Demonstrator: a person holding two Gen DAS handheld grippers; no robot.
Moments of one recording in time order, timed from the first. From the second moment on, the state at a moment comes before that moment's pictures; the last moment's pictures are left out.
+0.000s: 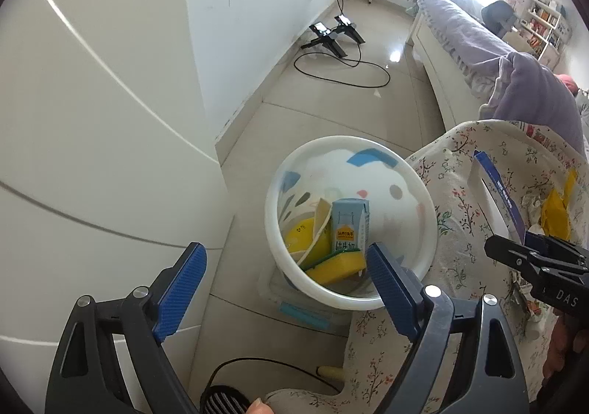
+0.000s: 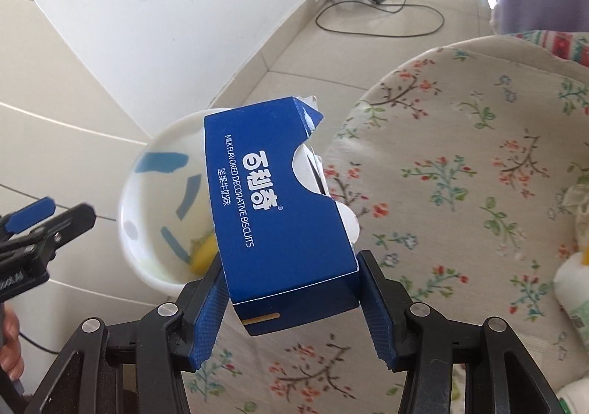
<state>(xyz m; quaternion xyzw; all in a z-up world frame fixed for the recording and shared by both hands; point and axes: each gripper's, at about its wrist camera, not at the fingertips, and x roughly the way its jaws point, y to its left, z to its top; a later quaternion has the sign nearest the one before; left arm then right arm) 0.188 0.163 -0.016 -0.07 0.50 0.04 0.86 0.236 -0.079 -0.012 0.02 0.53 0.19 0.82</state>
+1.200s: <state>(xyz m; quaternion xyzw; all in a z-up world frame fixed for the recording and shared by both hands) 0.167 0.146 -0.013 -0.06 0.52 0.00 0.85 0.215 -0.122 0.006 0.07 0.53 0.13 0.84</state>
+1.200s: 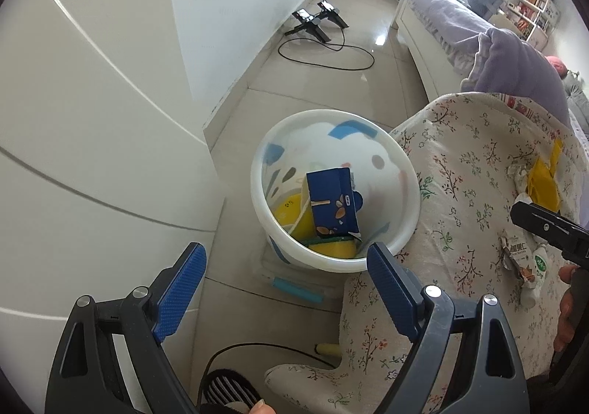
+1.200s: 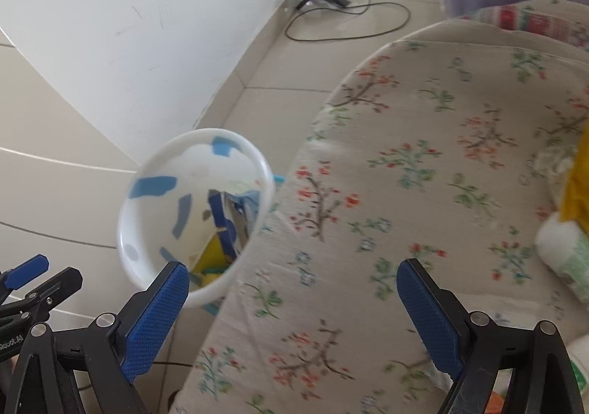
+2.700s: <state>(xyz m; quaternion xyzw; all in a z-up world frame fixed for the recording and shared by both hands) 0.168 -0.117 -0.030 -0.03 0.57 -0.15 0.80 0.117 -0.371 -0.003 0.09 0.55 -0.04 0.83</state>
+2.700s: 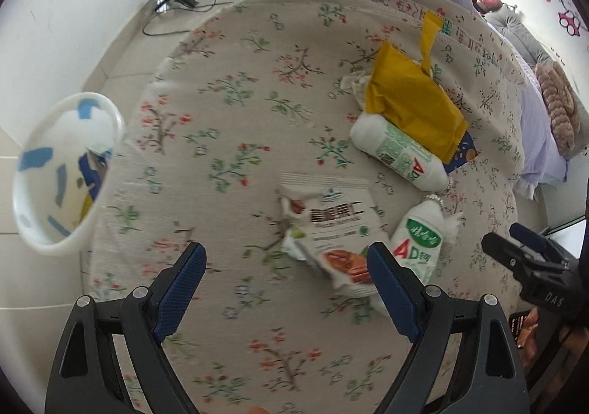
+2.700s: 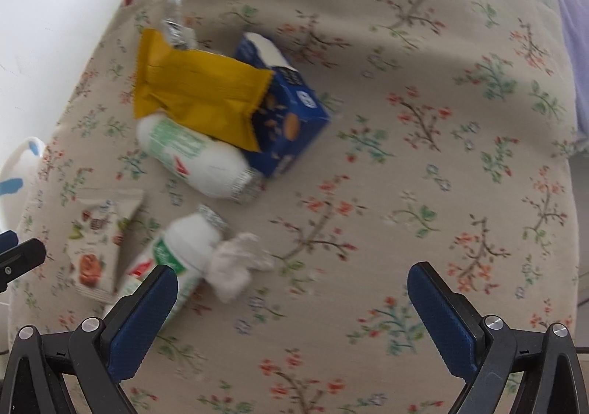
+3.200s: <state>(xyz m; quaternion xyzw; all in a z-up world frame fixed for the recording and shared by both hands) 0.175 -0.160 -0.060 -0.03 0.59 -0.16 0.79 0.111 -0.396 -0.013 0.09 0.57 -0.05 0.81</state>
